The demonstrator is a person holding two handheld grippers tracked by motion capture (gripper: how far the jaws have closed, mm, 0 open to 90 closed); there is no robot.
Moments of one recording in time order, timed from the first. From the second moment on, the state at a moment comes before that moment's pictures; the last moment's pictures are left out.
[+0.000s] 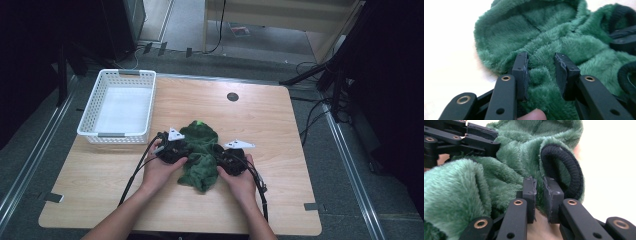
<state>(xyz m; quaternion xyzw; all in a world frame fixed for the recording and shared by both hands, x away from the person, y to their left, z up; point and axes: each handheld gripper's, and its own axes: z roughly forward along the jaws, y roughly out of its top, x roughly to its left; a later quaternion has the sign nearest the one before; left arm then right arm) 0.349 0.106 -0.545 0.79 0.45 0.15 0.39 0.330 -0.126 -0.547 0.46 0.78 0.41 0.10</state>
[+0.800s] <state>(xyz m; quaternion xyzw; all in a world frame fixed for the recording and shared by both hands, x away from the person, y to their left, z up) 0.288 0.147 -0.523 0.77 0.42 0.06 0.48 0.267 -0.140 -0.513 0.38 0.78 0.49 0.04</state>
